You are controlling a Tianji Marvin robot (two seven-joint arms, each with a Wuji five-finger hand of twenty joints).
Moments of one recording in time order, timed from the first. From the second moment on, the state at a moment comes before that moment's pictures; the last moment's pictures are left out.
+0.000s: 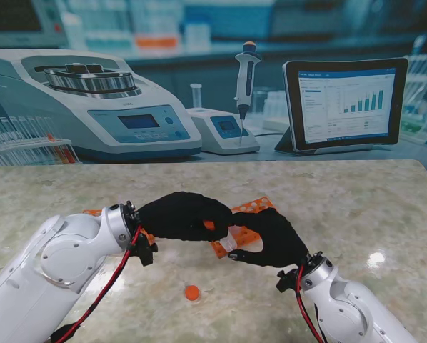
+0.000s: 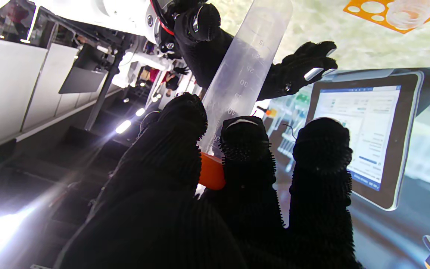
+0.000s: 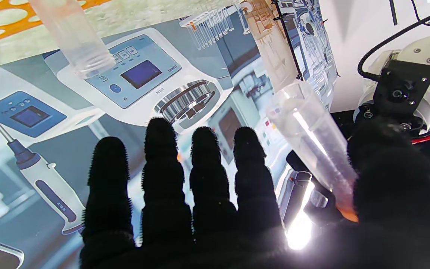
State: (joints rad) left arm 1.46 -1.01 -1.18 -1.90 0.33 -0.58 -0.41; right arm -1.73 -1.13 1.27 -1.67 -0.78 -0.60 -0.32; left_hand 1.12 -0.33 0.25 -0.05 0.60 -0.28 1.02 1.14 0.73 0.09 0.33 0.97 0.90 -0.12 1.26 1.10 0.72 0.19 1.41 0.90; right_hand 0.37 -0.36 0.44 -0.10 0.62 -0.01 0.32 0.48 0.83 0.06 0.13 0.25 0.77 0.13 0.22 0.39 0.30 0.28 0.95 0.50
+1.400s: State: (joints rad) left arm 1.62 -1.01 -1.43 -1.89 0.46 -0.61 -0.39; right arm -1.50 -1.06 1.22 -1.71 -0.59 -0.53 0.16; left_hand 1.12 -0.33 0.25 -0.06 0.60 -0.28 1.02 1.16 0.73 0.09 0.34 0.98 0.90 -0.11 1.26 1.10 0.70 0.20 1.40 0.91; right_hand 0.36 -0.36 0.44 -0.10 0.63 -0.06 0.35 0.49 0.83 0.06 0.13 0.25 0.74 0.11 0.20 0.37 0.27 0.28 0.93 0.50
